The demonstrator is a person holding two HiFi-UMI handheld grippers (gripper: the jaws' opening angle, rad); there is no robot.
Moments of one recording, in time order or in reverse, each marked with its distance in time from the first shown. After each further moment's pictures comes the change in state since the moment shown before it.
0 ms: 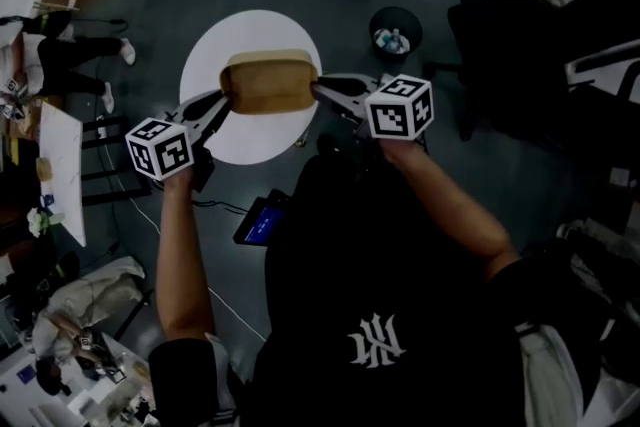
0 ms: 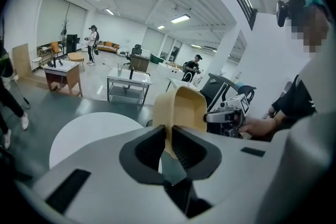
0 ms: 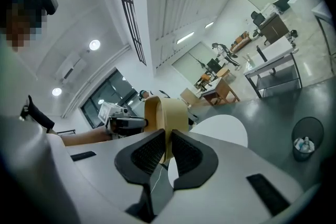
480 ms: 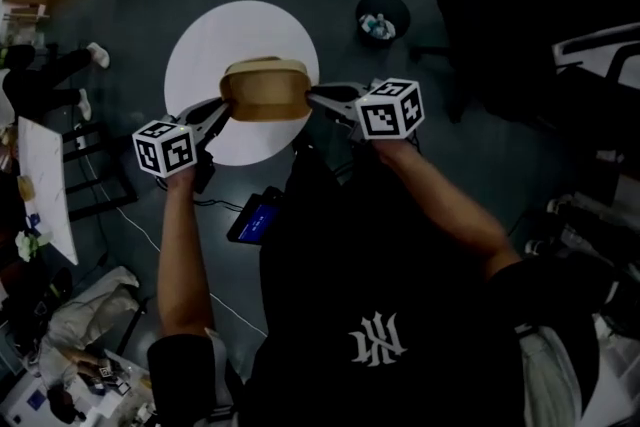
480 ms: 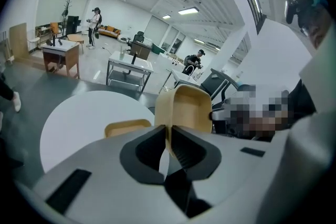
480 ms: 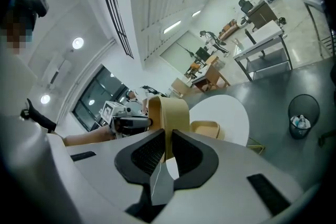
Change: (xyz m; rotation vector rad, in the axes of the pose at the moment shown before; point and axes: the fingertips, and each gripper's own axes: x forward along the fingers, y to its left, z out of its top) left arm 0.030 0.045 -0.066 -0.089 0.105 -0.060; right arm 0.020 -0.023 -0.058 0.118 0.094 -0.080
